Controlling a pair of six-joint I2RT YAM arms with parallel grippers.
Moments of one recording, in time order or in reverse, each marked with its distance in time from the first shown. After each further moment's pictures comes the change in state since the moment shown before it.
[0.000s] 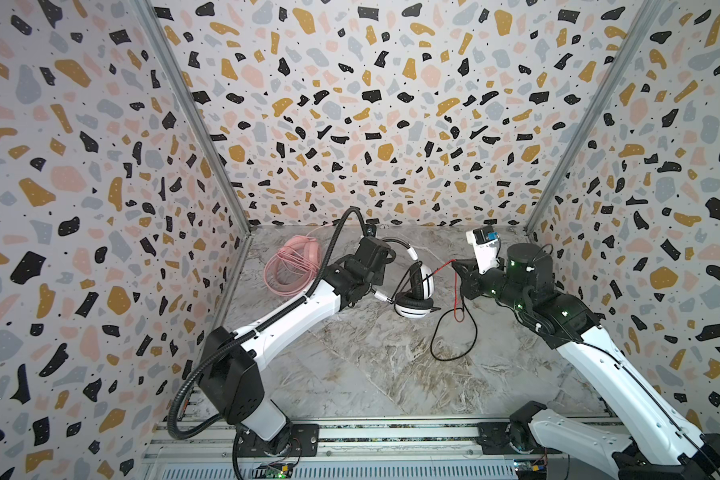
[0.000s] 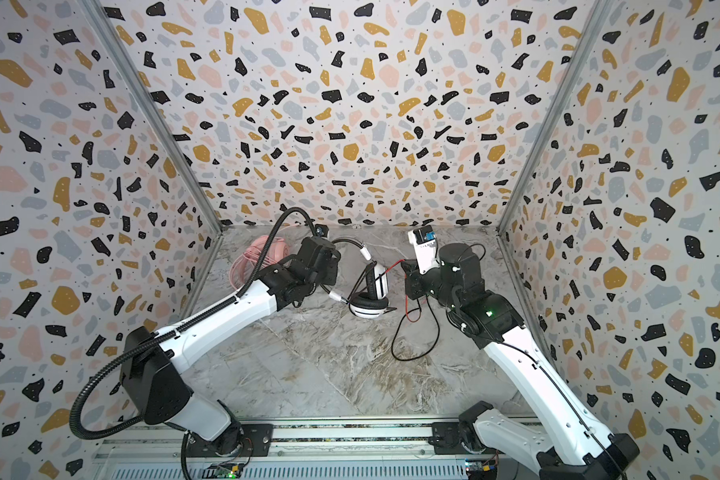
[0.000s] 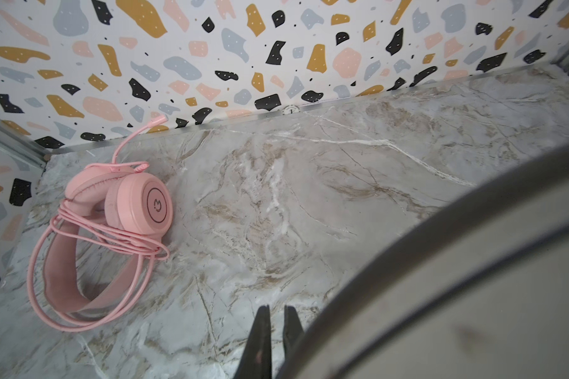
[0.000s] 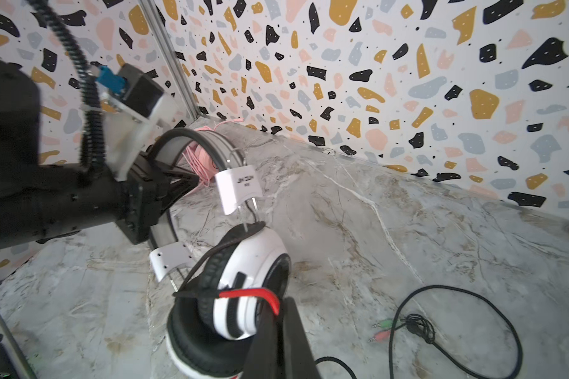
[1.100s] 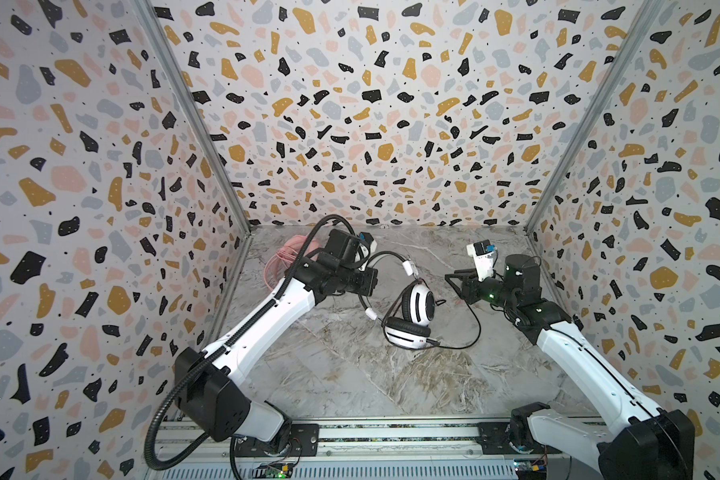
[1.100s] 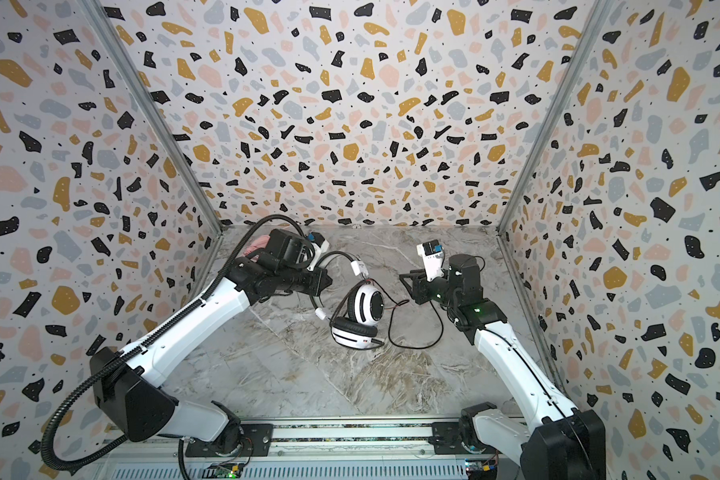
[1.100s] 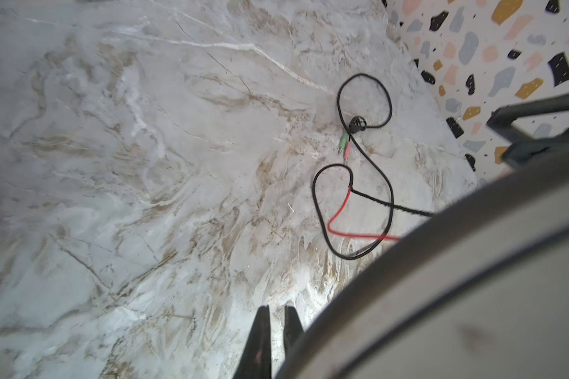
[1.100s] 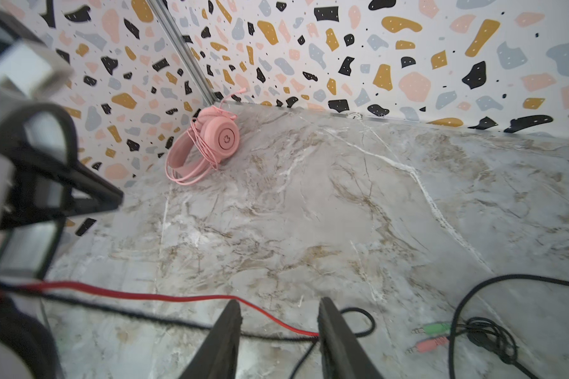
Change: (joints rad) left arm 0.174 -0.094 0.051 -0.249 0.699 0.031; right arm -0.239 0.048 -0.369 0.366 -0.388 0.069
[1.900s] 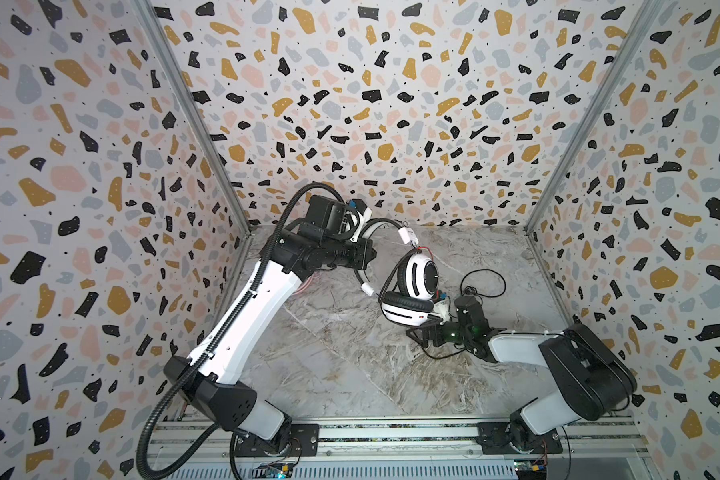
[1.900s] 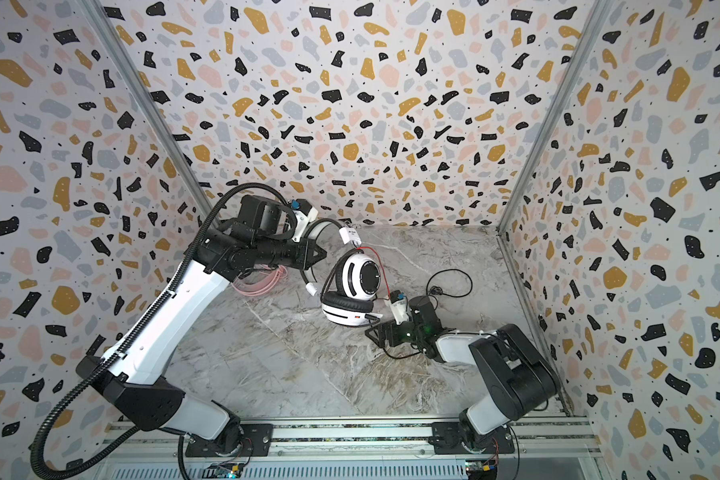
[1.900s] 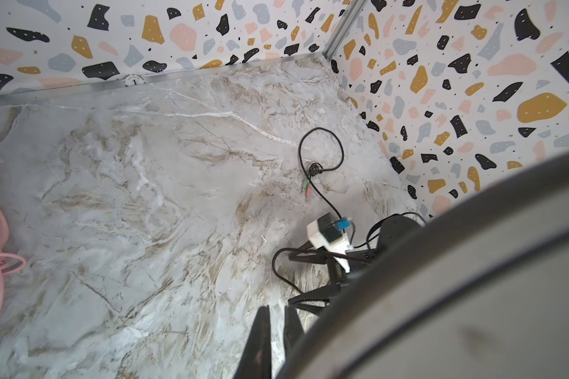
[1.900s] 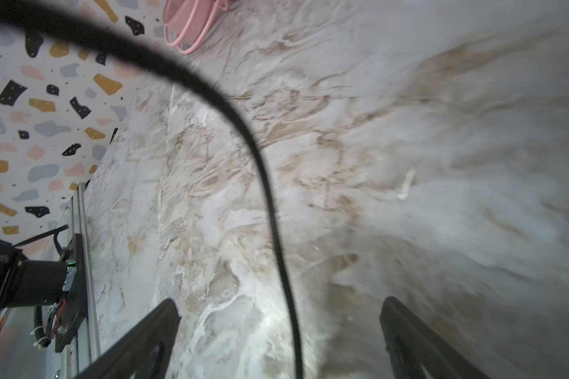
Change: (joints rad) left arm 0.025 0.064 0.380 -0.216 0.079 0.009; right arm 0.265 0.483 -0.331 0.605 -0.085 0.178
